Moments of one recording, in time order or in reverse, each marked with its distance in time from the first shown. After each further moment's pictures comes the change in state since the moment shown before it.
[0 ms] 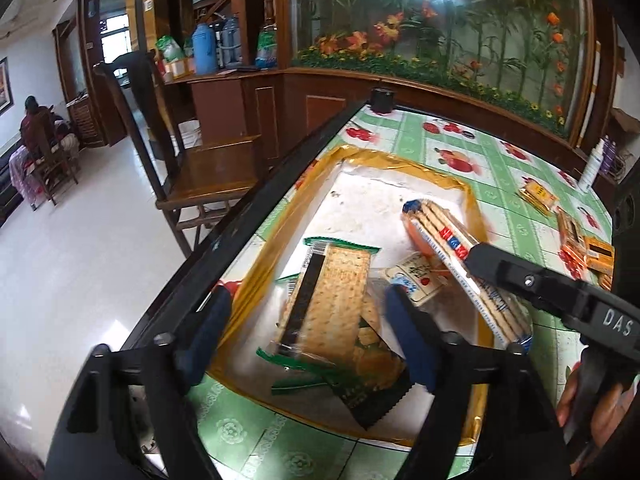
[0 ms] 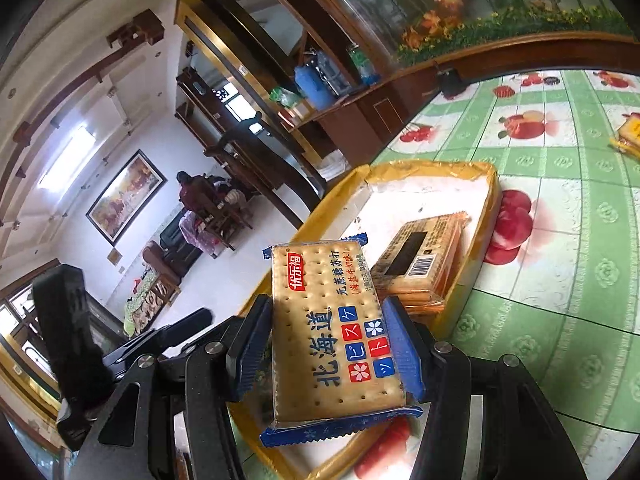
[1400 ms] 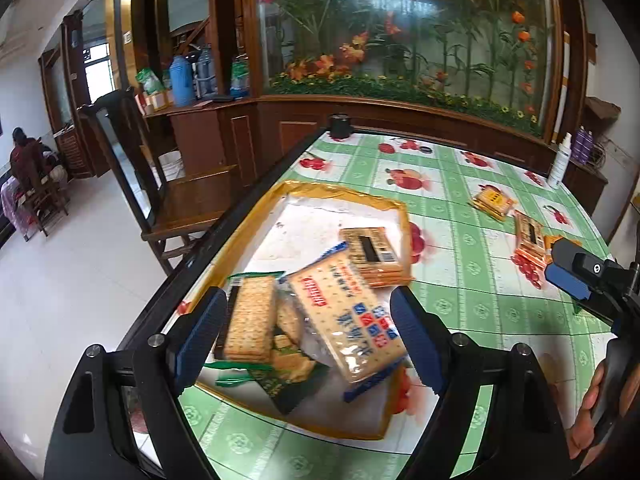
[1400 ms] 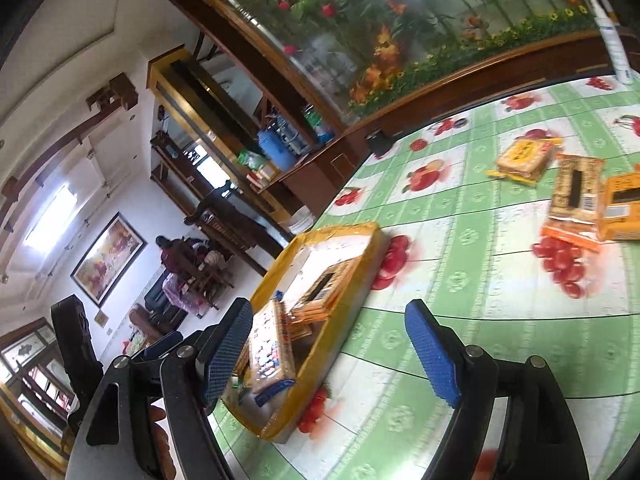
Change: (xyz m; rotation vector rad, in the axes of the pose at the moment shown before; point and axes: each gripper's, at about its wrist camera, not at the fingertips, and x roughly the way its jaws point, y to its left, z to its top) left arm -0.045 -0.062 0.007 0.080 -0.079 -0.053; right arm -0.143 -0.049 -0.013 0.128 -0.220 -0.092
